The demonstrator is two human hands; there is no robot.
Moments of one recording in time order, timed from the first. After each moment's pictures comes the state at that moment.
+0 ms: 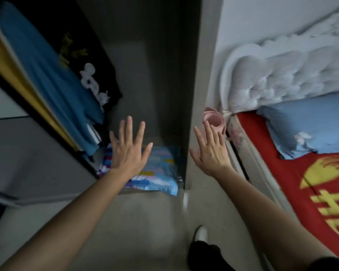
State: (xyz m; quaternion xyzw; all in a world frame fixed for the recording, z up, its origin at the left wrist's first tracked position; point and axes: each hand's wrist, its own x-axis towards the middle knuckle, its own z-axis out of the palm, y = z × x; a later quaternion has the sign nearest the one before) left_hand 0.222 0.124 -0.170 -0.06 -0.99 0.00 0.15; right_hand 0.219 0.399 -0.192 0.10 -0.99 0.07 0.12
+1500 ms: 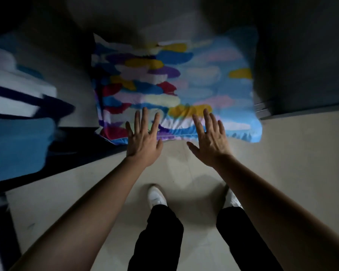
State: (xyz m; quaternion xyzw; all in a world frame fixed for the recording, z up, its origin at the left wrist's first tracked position) left_hand -0.042 -0.175 -0.768 -0.14 -0.97 0.05 -0.21; right_hand -0.005 0.047 -0.785 0.03 -0.97 0.14 -0.22
